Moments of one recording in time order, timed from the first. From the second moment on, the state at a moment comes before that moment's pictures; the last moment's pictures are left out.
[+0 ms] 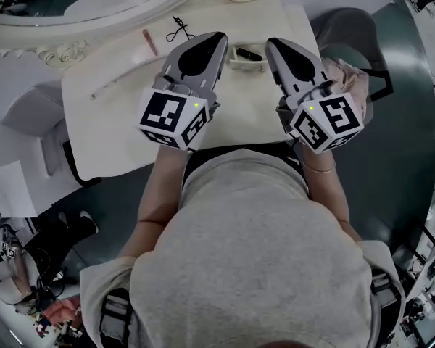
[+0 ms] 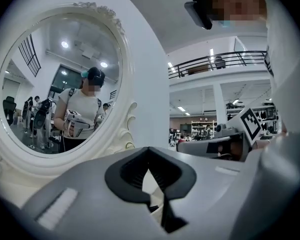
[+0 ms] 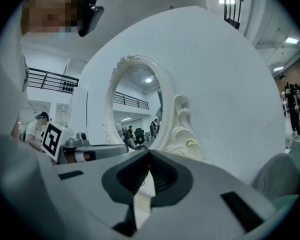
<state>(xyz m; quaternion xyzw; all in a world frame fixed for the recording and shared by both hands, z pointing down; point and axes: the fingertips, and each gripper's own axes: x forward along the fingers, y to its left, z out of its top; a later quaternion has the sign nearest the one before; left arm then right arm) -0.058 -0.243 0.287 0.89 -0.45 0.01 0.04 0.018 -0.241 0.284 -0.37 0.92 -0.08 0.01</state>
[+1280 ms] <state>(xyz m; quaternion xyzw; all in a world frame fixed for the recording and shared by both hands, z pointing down) -0.059 -0.230 0.343 0.88 -0.45 0.06 0.10 0.007 -0.226 0.319 -0.39 0.91 -0.09 -0.06</state>
